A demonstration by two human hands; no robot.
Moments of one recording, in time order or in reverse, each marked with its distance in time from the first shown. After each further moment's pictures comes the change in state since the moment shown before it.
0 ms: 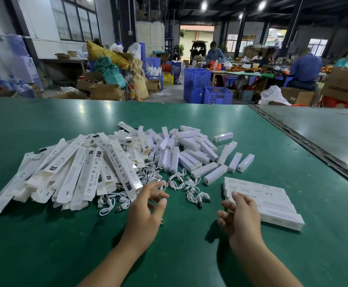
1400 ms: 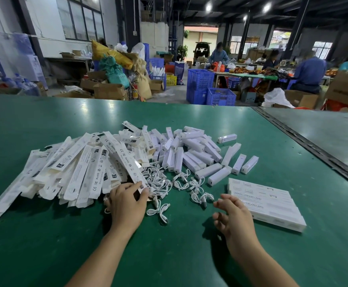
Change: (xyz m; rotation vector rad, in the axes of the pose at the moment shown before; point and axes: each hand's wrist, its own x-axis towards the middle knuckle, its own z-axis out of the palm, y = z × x) left_hand 0.034 -0.032 -0.027 0.541 0.142 -0.303; right_hand -0.007 0.010 0.009 -0.132 -0.186 -0.043
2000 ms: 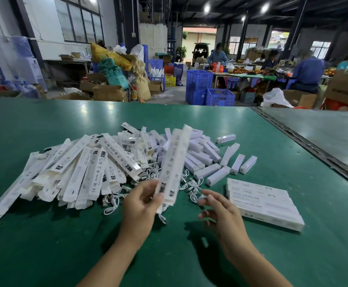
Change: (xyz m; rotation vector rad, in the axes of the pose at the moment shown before) left_hand -0.039 0.031 -0.009 -0.802 -0.128 0.155; right_hand -0.010 0.008 0.006 -0.156 -0.274 -0.155
